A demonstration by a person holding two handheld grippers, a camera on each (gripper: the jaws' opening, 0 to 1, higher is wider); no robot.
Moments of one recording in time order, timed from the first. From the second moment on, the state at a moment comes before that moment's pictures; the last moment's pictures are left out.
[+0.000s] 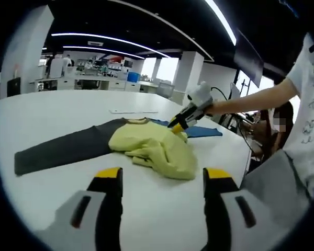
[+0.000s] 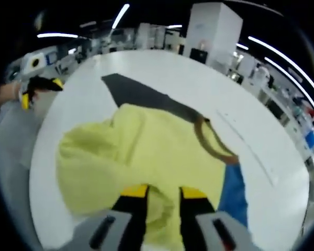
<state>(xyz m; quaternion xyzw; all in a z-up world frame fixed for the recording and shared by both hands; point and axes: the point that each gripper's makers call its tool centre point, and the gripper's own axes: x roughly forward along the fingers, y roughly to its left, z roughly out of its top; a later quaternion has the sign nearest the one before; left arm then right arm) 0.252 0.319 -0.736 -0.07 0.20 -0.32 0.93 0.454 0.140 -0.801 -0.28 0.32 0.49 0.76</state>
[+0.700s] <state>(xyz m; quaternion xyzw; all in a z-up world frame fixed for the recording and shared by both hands) 0.253 0.319 -0.734 -0.06 0.20 -0.33 0.92 0.425 0.110 -0.789 -0.16 0.32 0.47 0.80</state>
